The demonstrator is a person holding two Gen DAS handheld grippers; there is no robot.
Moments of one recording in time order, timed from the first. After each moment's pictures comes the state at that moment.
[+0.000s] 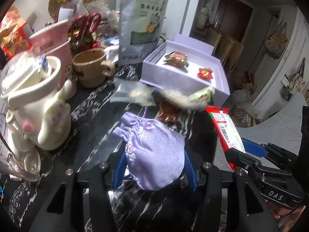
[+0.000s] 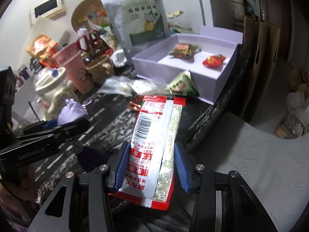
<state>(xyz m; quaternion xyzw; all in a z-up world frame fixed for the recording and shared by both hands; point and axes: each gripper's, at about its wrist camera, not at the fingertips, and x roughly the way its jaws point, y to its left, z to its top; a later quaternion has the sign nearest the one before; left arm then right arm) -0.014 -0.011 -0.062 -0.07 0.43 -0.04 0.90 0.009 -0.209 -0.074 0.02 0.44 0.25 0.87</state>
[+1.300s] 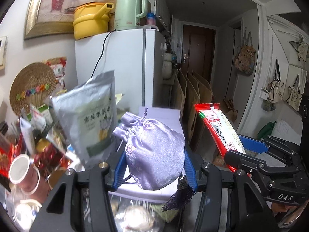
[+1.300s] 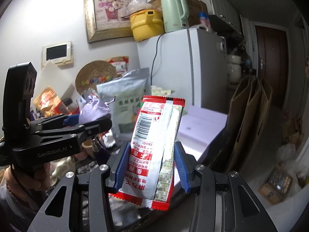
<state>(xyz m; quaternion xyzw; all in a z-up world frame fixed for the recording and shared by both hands) 0.099 -0.090 0.086 0.01 0.25 -0.12 0.96 0.086 -0.272 0.078 0.00 0.25 0.25 0.94</state>
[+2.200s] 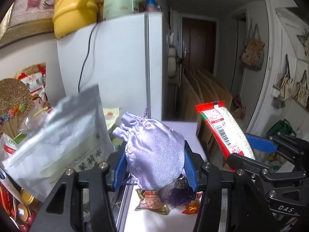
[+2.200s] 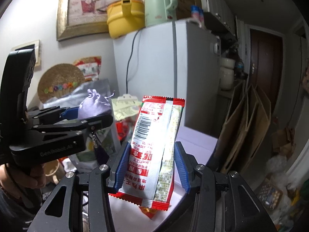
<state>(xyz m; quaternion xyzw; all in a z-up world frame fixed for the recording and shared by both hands) 0.269 -0.099 0.070 0.04 0.28 -0.12 0.95 0.245 -0.257 0.076 -0.03 0.27 0.20 0.94</state>
